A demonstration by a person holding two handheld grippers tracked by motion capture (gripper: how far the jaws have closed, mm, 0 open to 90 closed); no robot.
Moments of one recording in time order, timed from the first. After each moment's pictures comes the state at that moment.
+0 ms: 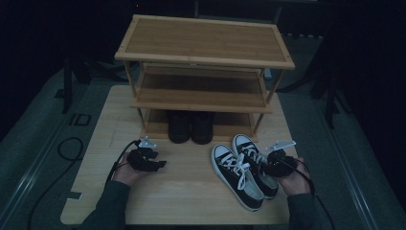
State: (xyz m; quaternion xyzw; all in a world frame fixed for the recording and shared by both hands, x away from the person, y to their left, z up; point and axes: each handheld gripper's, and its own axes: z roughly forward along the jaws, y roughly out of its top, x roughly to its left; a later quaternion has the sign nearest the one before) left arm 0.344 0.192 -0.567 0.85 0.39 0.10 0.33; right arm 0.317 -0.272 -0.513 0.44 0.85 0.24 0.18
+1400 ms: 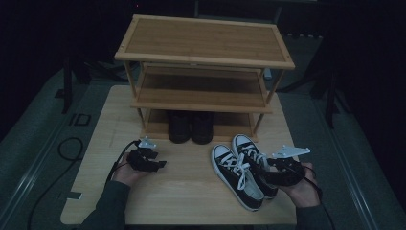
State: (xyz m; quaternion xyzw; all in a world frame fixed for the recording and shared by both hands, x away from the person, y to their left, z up) left arm 0.344 0.192 -0.567 0.85 0.39 0.10 0.34; right arm 0.274 -0.269 -0.474 0.39 0.84 0.32 0.18
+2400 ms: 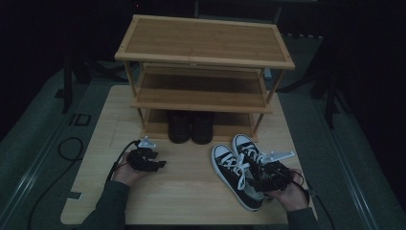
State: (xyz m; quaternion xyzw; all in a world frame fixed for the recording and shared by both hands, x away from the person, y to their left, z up) left arm 0.344 0.193 -0.567 0.85 0.39 0.10 0.34; right arm 0.279 -0.251 -0.510 0.42 0.85 0.29 0.12
